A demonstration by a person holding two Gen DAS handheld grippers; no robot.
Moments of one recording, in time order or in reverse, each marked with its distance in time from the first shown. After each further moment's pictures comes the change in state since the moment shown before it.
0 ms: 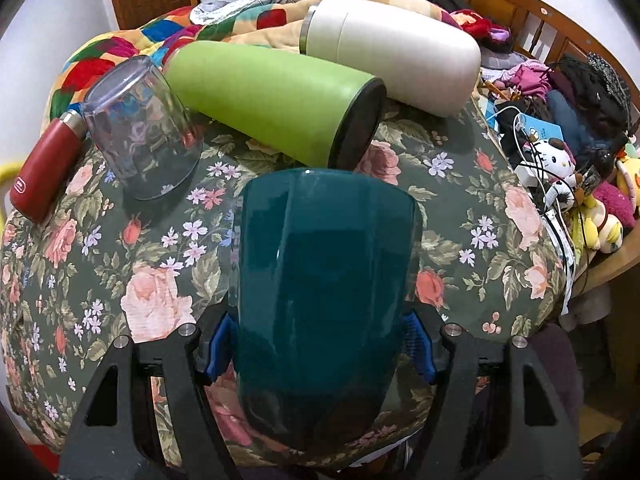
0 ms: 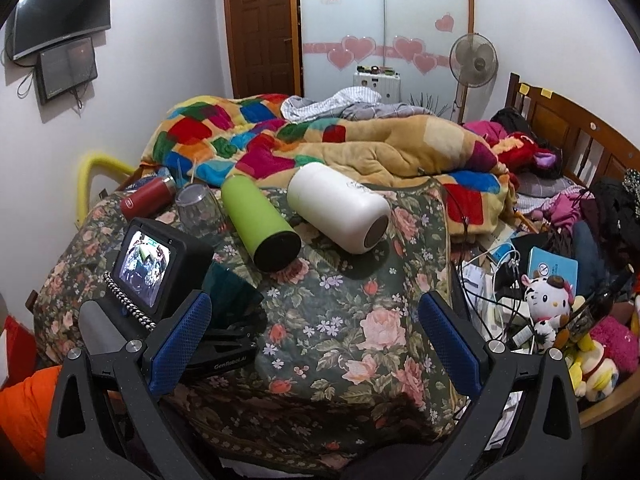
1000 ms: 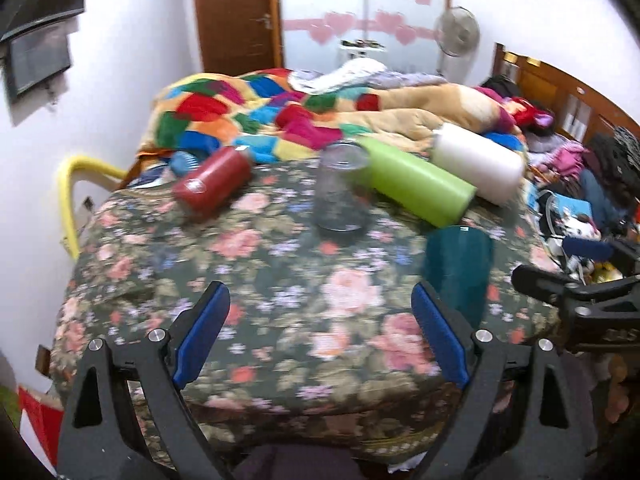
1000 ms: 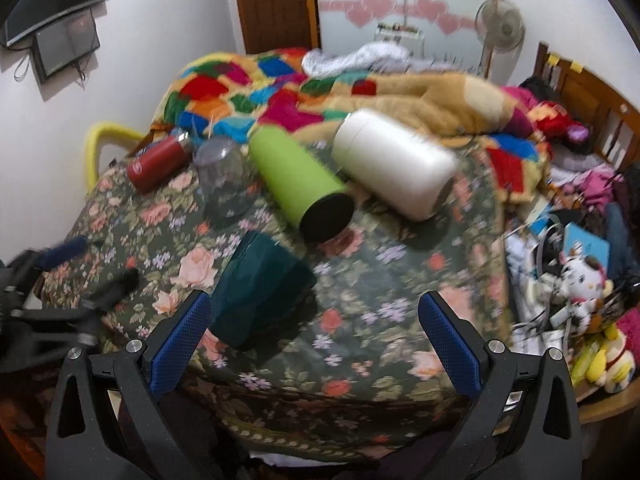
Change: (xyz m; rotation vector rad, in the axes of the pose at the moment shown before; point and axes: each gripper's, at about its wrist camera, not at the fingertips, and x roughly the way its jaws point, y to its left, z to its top) left arm -0.133 0.103 -0.051 -0.160 -0.276 0.201; right arm 0.070 0.047 -0.004 0.016 0.201 0.092
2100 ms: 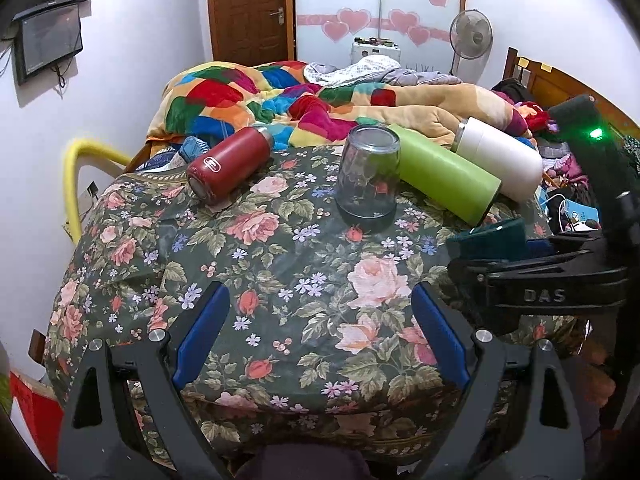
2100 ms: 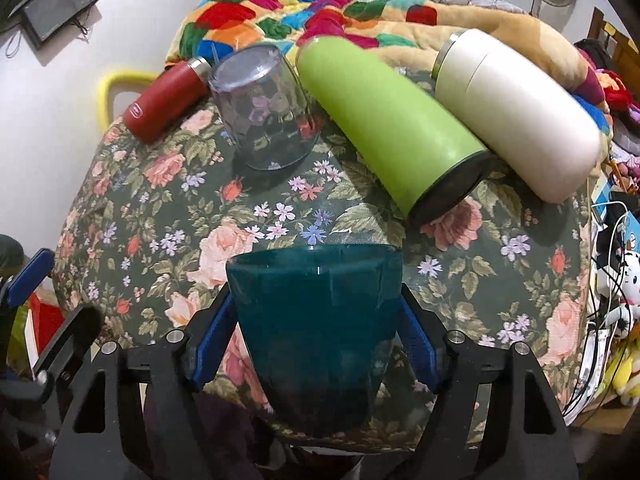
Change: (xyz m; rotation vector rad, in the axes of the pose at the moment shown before) left arm 0.014 0.016 -0.015 -0.027 0.009 -0.005; right arm 0.068 0.036 0.025 -0.037 0.212 0.092
